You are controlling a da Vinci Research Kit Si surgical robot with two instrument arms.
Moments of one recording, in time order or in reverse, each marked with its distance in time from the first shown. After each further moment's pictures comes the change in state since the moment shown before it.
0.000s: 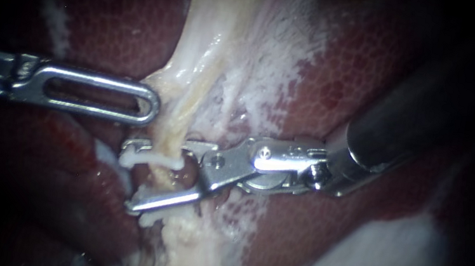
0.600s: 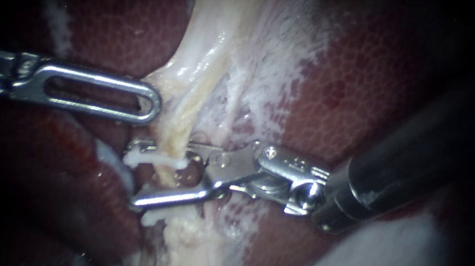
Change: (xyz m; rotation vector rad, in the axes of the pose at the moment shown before) right arm 0.000 0.000 -0.001 -0.023 0.044 0.468; left arm 0.000 0.000 0.000 0.000 0.000 0.000
